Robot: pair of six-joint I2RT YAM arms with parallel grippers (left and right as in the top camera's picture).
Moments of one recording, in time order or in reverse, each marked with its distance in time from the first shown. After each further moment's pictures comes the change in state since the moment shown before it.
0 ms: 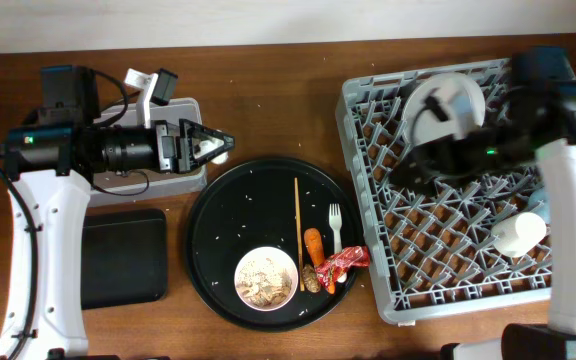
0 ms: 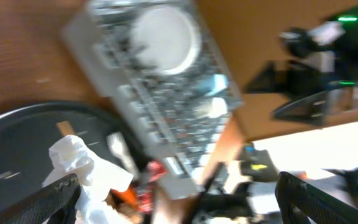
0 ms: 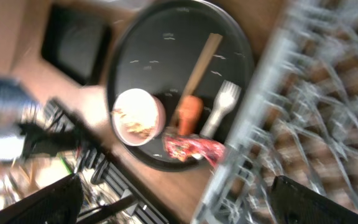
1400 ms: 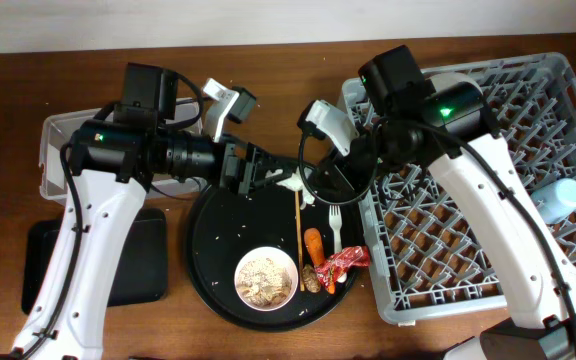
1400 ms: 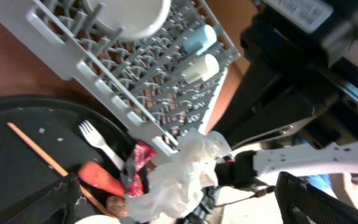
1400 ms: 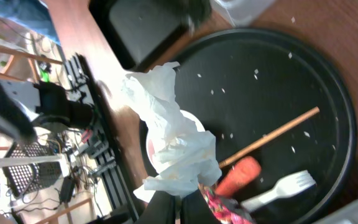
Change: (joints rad) left arm -0.277 0.000 0.000 0.048 -0.169 0.005; right arm 0.443 0.069 0.000 0.253 0.019 0.068
